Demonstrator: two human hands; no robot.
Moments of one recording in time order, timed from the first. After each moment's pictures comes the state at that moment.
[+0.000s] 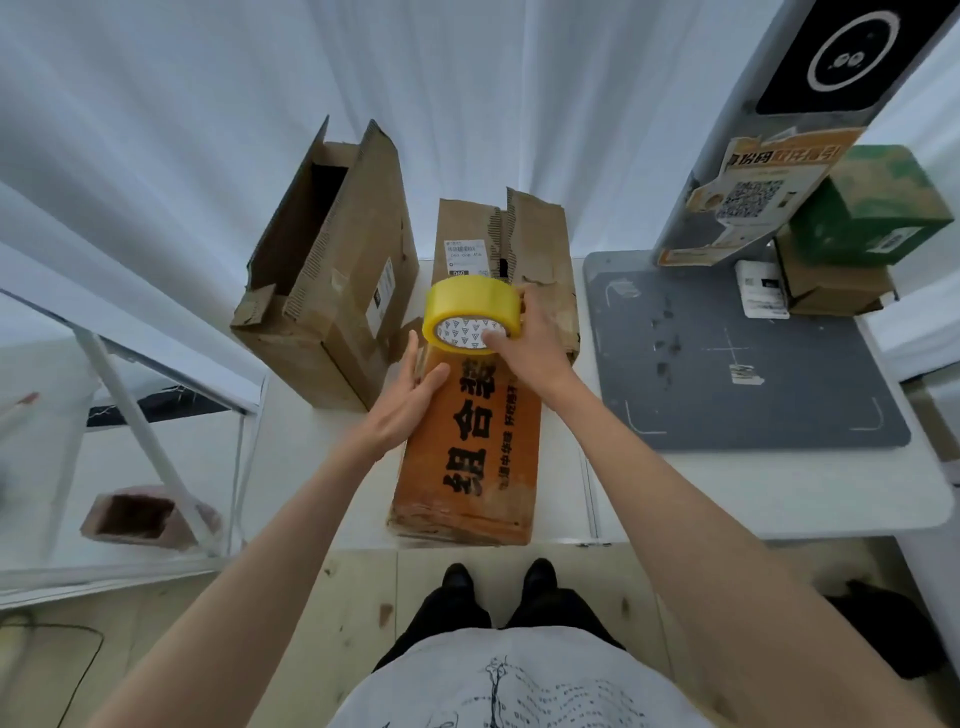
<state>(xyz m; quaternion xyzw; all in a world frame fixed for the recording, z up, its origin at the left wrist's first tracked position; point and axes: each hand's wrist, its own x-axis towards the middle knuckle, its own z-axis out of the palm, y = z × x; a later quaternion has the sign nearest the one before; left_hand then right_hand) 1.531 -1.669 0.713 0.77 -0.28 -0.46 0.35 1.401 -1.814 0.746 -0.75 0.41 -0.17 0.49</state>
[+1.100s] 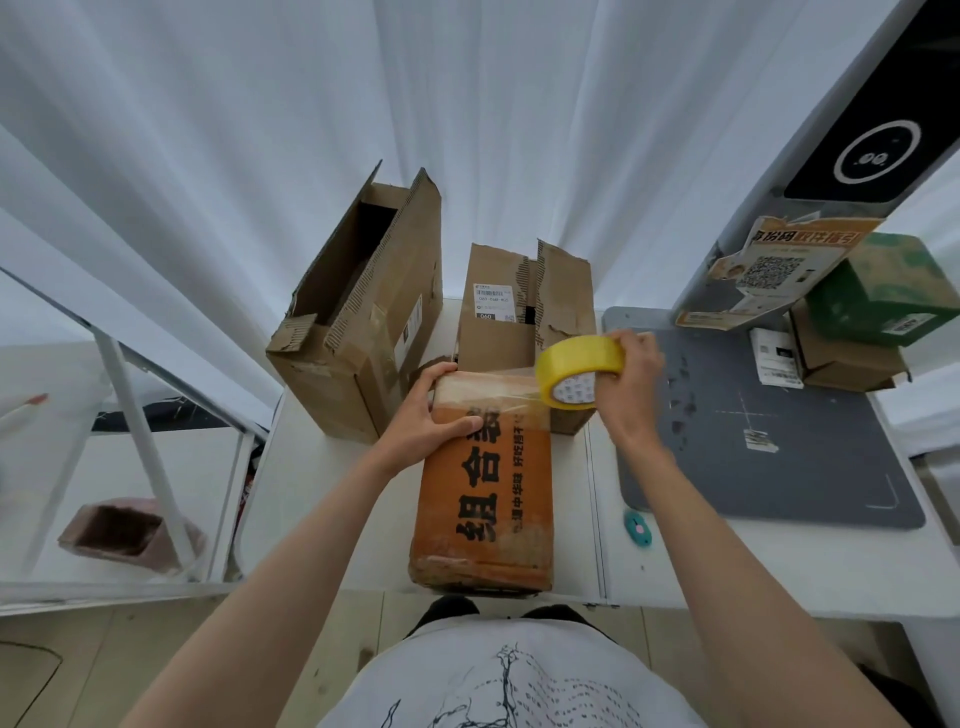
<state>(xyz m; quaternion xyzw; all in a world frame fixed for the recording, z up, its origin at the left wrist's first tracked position) 1.568 -1.675 0.677 0.70 -0.33 -0.44 0.46 1.370 -1.852 0.734 -0.77 0.49 -0.29 0.29</state>
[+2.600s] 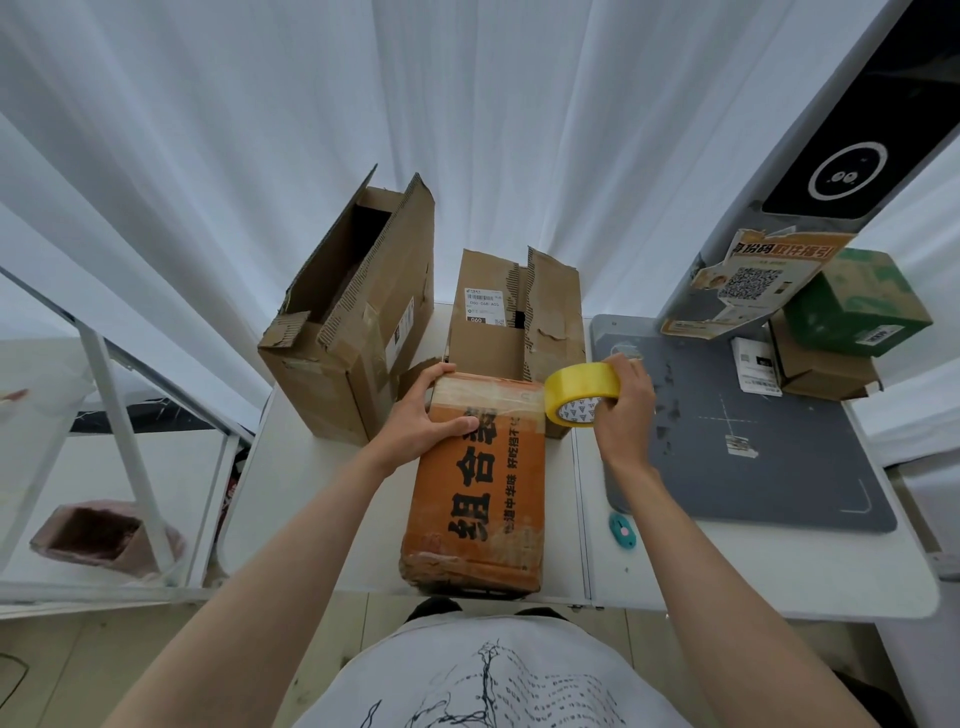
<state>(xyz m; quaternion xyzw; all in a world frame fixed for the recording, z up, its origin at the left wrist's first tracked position) 1.559 -1.676 0.683 0.68 -0.33 -0.45 0.47 1.345 -1.849 0.703 -0.79 0.48 -0.30 0.23</state>
